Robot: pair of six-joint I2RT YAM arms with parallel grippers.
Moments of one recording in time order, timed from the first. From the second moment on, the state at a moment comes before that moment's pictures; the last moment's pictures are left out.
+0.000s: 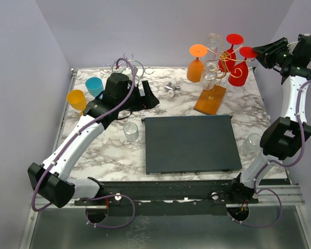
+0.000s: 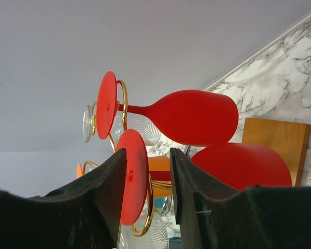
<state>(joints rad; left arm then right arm) -0.52 1.29 1.33 -0.54 0.17 -0.58 -0.40 1.86 1.93 -0.36 -0.63 0.87</state>
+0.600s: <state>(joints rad) -0.52 1.29 1.33 -0.52 0.17 -0.58 -0.38 1.86 1.93 -0.36 -0.61 0.87</state>
